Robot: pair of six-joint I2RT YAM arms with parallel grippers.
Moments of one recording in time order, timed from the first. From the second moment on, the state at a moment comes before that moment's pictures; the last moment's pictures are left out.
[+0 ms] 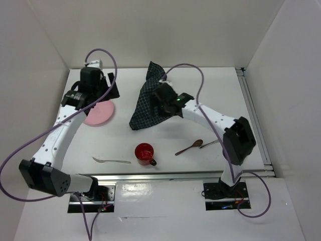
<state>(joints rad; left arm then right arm) -0.24 1.37 1.43 -0.69 -0.16 -0.36 0.68 1.73 1.45 -0.61 0.21 0.52</state>
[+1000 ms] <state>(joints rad) -0.17 1.15 1.40 -0.78 -0.28 -0.45 0.95 2.42 2.03 -0.60 0.27 0.34</state>
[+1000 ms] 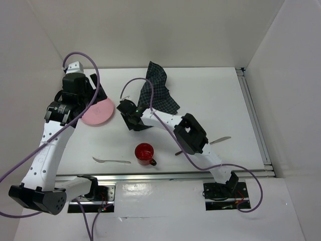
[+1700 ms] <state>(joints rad) -0.17 1.33 1.58 -0.89 -0.25 -0.42 0.75 1.96 1.61 -0.60 0.37 0.24</state>
